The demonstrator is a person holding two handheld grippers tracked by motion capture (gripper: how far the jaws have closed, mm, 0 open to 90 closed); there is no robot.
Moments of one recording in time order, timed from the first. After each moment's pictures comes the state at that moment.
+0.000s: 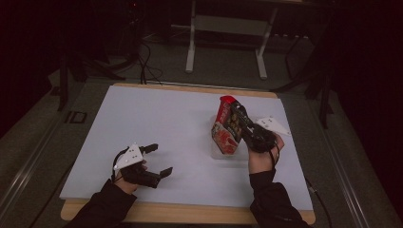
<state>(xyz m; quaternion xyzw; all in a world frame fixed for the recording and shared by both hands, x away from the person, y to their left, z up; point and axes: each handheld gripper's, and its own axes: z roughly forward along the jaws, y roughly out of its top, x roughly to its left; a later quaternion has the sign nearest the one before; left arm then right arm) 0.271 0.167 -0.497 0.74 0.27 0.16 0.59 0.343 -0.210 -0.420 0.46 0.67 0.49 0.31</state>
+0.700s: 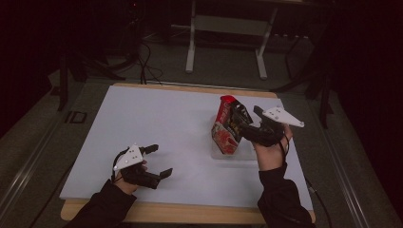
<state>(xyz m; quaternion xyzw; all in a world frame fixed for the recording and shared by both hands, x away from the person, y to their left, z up) 0.271 0.168 -0.498 0.75 0.26 0.16 0.59 0.335 -0.215 -0.372 0.40 0.69 0.54 0.29</state>
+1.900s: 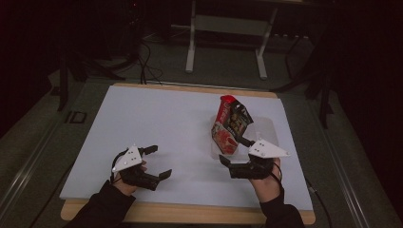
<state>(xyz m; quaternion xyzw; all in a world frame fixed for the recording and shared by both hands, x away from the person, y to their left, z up) 0.267 0.169 -0.497 0.75 0.26 0.16 0.59 0.279 -0.203 -0.427 0.28 0.77 0.52 0.22</state>
